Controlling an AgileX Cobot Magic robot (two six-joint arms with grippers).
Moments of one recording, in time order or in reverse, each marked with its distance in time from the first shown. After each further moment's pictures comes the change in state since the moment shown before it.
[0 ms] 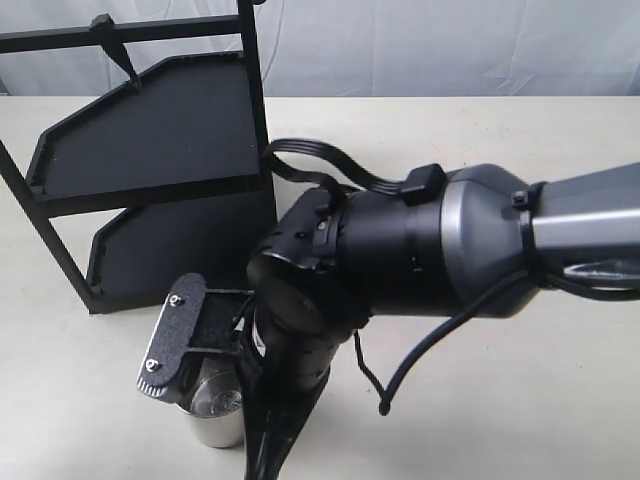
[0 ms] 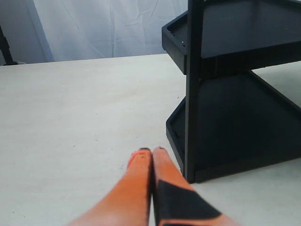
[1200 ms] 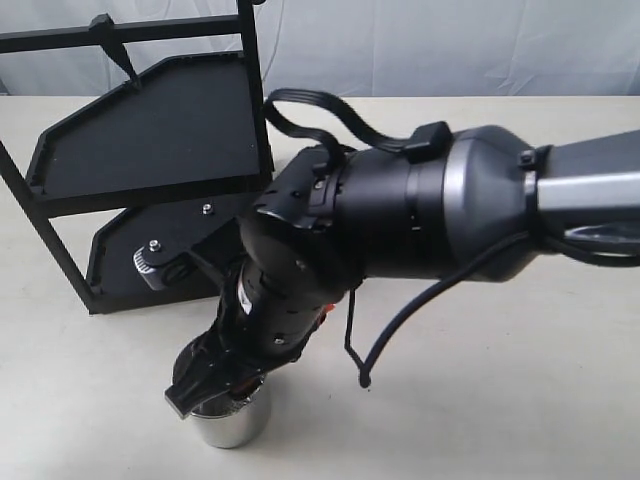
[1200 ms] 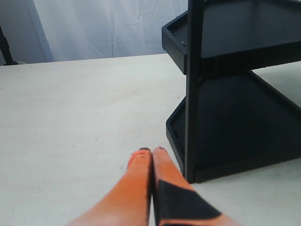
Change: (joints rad) left arm 0.000 0.000 0.000 0.002 0.000 0.000; right arm -0.026 0.004 -0.069 -0.044 -0.033 0.579
